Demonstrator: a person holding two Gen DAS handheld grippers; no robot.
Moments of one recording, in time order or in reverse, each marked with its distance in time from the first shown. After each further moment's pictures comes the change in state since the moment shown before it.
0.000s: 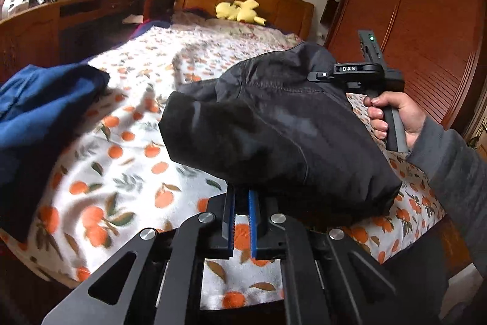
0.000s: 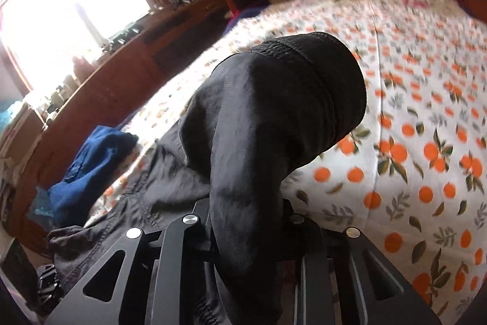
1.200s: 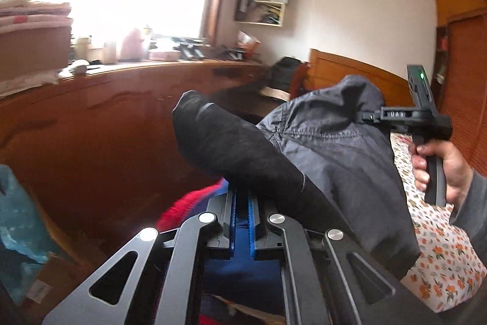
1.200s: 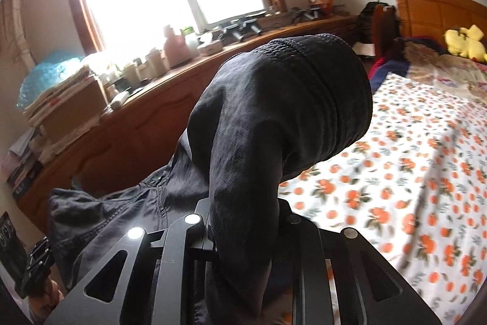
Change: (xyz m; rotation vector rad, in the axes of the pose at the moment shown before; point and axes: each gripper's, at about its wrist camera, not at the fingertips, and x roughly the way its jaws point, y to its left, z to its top) left arm -0.227 0.269 0.076 -0.184 -0.332 0.519; right arm 0.148 0.398 0.099 -0.311 -0.037 0.263
